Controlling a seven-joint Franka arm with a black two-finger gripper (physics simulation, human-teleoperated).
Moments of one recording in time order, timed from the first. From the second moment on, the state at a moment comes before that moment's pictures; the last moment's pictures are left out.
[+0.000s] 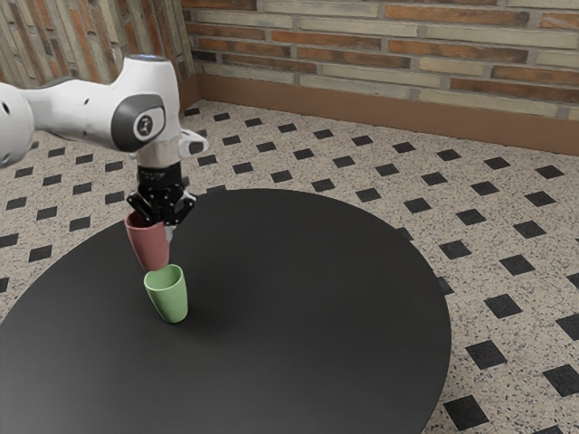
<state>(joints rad) -0.19 0.16 0.28 -1.85 0.04 1.86 -0.34</state>
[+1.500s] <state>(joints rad) -0.20 0.15 0.27 -1.94 0.01 1.96 -0.40</state>
